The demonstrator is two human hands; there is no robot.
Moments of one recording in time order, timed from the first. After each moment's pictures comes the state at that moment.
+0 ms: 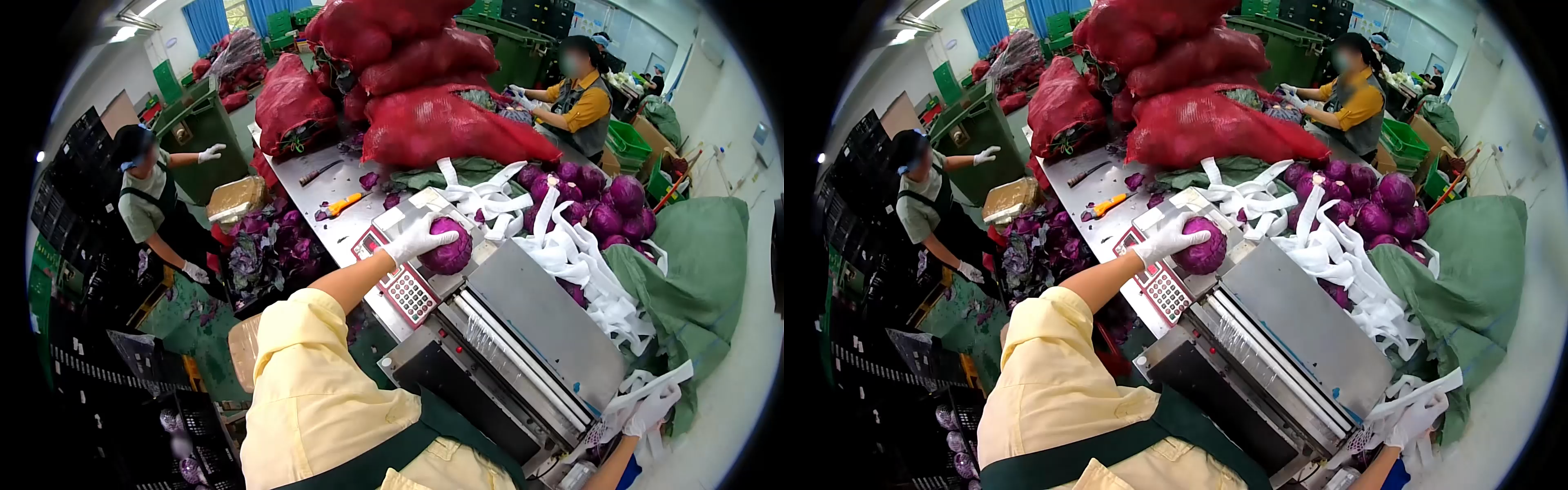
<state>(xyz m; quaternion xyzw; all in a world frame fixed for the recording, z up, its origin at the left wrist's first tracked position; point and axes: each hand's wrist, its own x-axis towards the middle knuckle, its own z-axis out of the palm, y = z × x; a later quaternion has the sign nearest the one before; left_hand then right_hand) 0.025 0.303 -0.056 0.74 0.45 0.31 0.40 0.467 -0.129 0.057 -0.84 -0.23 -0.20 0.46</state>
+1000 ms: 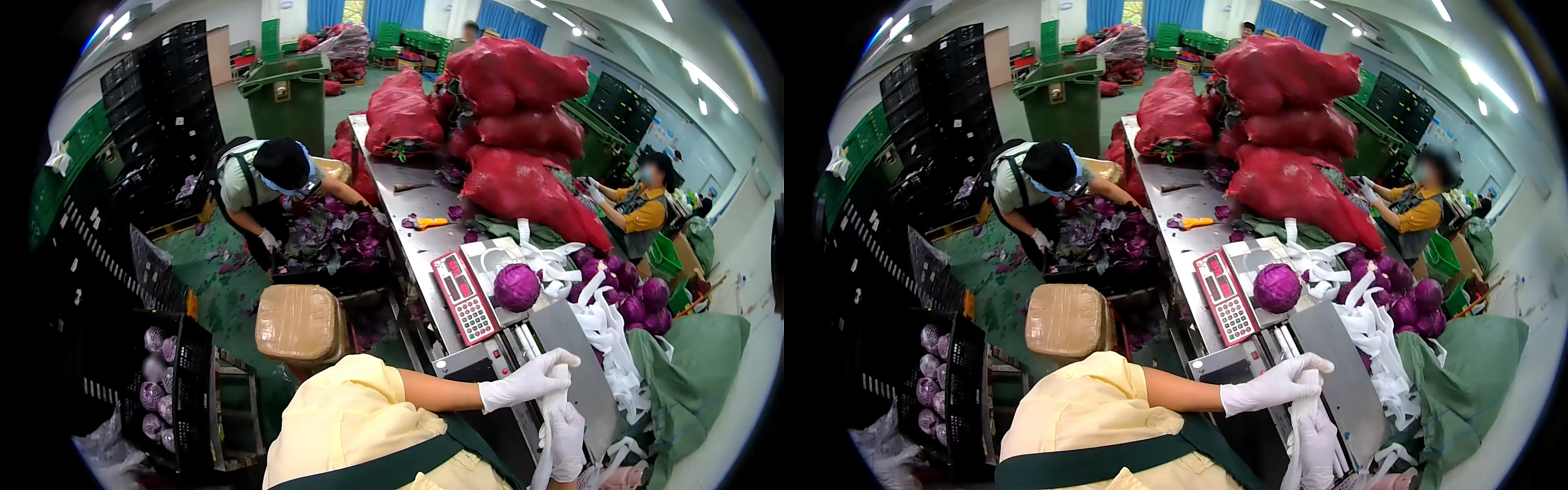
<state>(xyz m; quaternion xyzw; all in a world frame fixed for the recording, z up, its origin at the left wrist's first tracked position) 0.071 0.013 0.052 0.49 0.16 0.44 0.74 0.215 -0.092 0.081 -0.63 -0.45 0.49 0.39</state>
